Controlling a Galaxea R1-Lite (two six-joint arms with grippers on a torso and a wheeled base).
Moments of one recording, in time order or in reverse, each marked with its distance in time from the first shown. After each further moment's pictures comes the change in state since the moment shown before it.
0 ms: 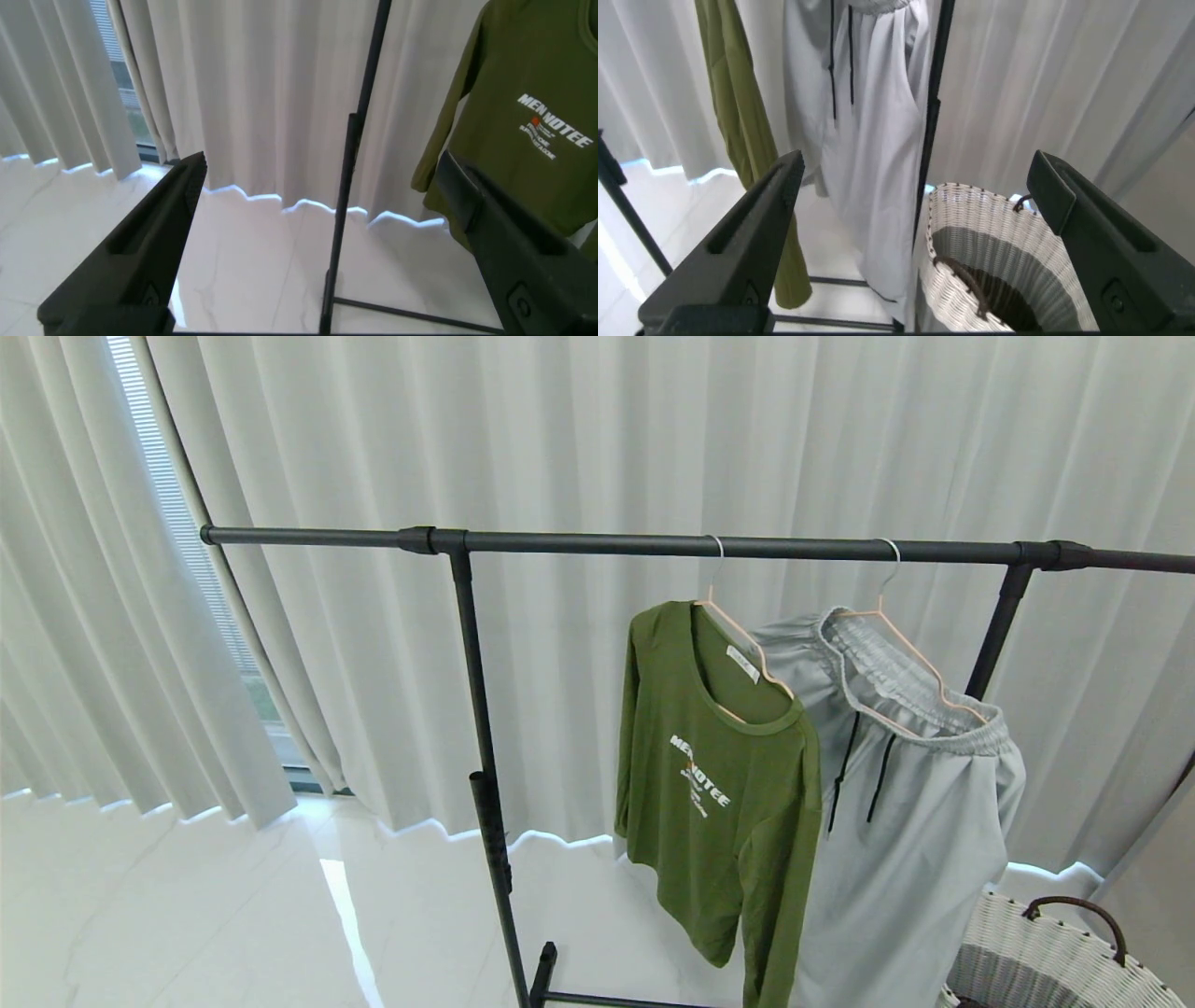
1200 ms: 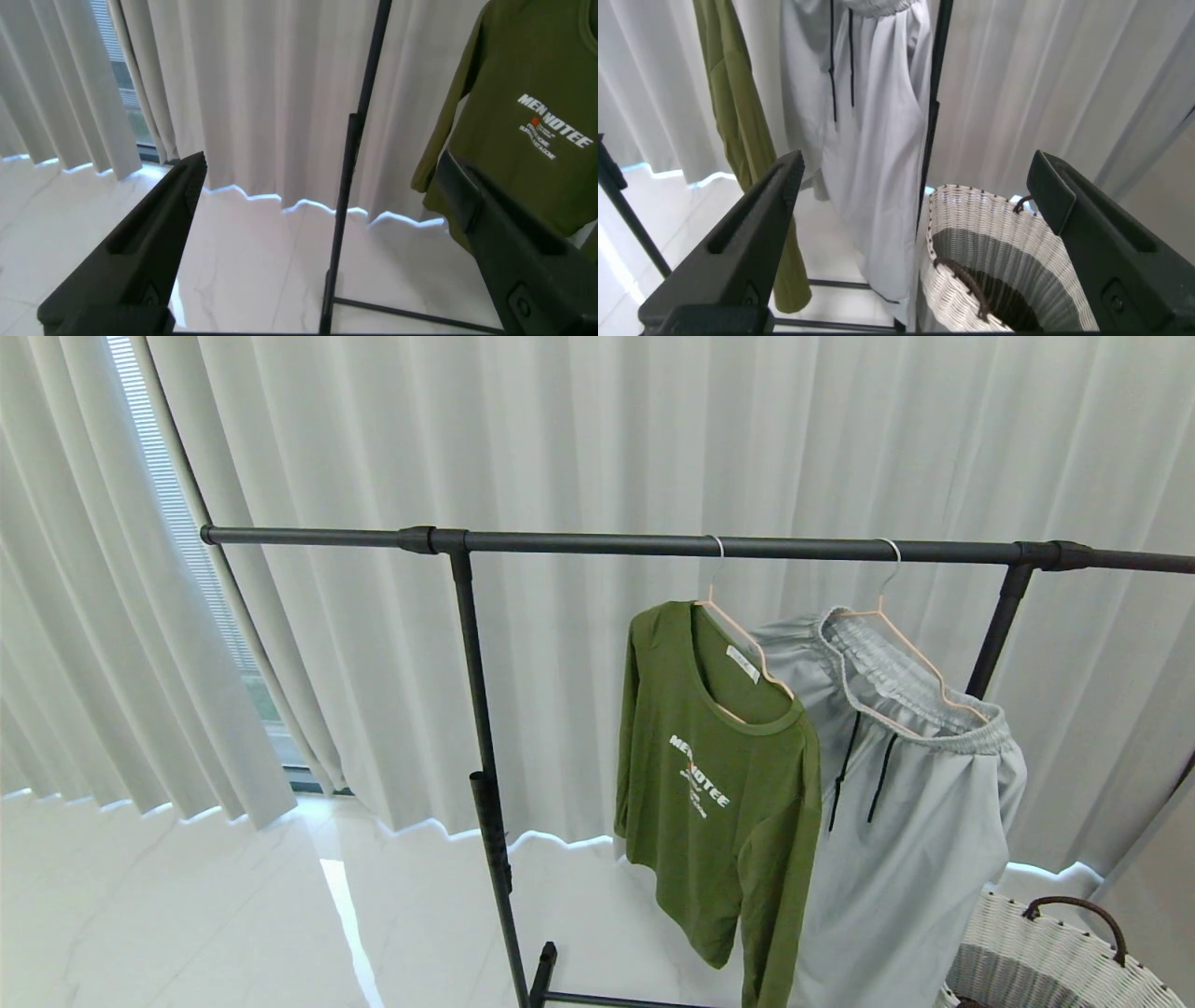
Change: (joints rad) left arm 0.000 -0.001 0.000 0.000 0.000 0.000; right arm 0.000 -0.004 0.000 0.000 -0.001 0.000
